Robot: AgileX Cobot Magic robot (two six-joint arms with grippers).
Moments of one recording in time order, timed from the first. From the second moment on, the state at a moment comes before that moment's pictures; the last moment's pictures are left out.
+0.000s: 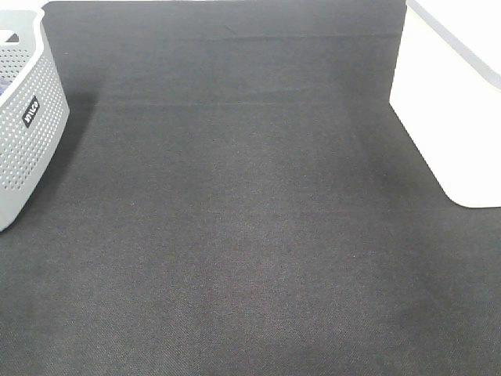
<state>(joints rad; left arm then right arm) -0.01 0.00 -0.50 -0.08 1.06 0.05 -0.25 2.20 -2.37 0.26 1.22 -0.04</state>
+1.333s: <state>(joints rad) -0.01 0.00 -0.50 -0.08 1.06 0.05 0.08 1.71 -1.87 0.11 1.21 -0.01</state>
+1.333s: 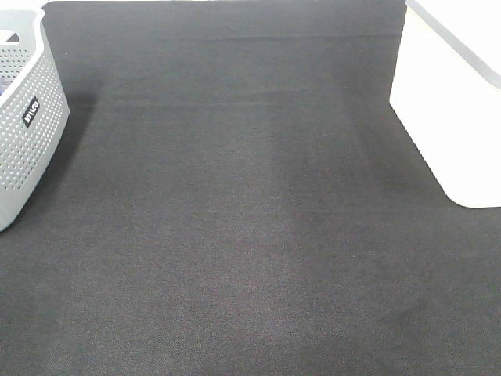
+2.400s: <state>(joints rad) -0.01 0.00 -0.50 -0.08 1.06 0.05 0.08 0.37 -0.61 0.06 1.18 -0.01</state>
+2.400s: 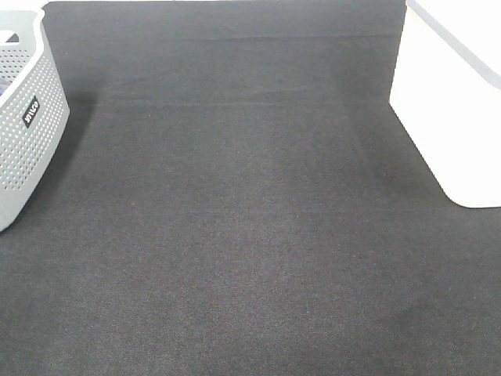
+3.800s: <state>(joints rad) -0.01 0.00 -0.50 -0.08 1.06 0.05 0.01 0.09 -0.50 0.05 1.06 -0.04</state>
